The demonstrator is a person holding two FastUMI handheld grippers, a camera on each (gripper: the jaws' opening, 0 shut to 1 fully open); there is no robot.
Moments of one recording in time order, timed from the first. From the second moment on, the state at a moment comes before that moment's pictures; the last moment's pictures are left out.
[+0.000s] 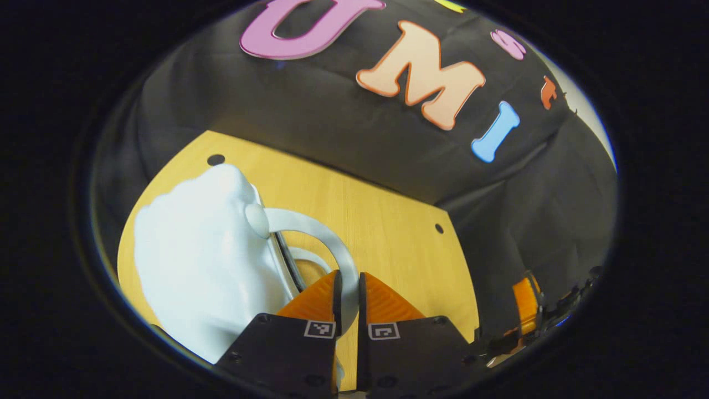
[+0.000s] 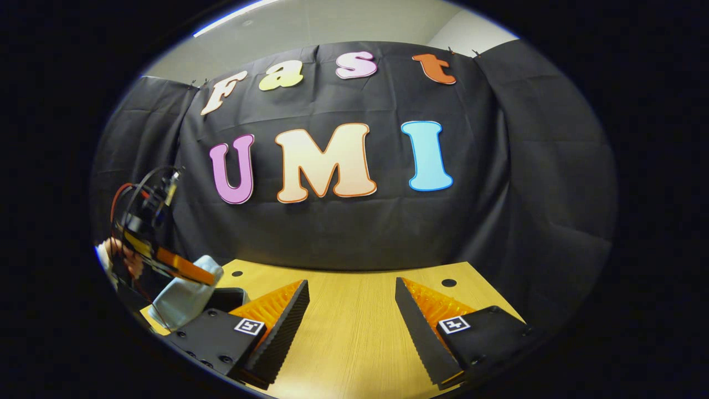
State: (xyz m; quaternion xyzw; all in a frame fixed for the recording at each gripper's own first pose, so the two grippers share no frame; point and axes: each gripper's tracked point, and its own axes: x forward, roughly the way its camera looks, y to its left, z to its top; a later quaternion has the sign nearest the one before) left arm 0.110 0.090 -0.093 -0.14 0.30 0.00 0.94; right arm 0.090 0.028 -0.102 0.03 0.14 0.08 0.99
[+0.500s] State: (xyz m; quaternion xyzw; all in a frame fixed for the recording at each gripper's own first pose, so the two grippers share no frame) left arm 0.127 0.078 -0.144 -0.11 0.34 0.02 0.93; right arm 0.093 0.006 -0.112 0.04 0.14 0.07 0.99
